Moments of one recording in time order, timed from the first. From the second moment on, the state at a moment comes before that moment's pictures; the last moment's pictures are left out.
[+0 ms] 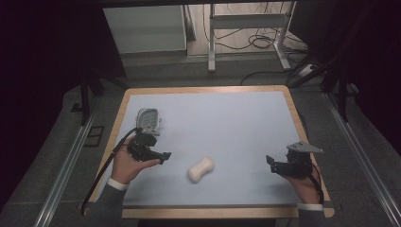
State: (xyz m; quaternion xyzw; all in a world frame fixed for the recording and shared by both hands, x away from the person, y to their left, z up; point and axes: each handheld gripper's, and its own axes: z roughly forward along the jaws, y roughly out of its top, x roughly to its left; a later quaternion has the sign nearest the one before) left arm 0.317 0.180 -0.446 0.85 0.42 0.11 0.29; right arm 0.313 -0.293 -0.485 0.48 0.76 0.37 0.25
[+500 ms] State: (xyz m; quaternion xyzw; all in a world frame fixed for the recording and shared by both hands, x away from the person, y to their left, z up) left arm 0.327 0.150 -0.443 0.87 0.39 0.11 0.27; right arm 0.314 -0.293 -0.487 0.48 0.76 0.36 0.25
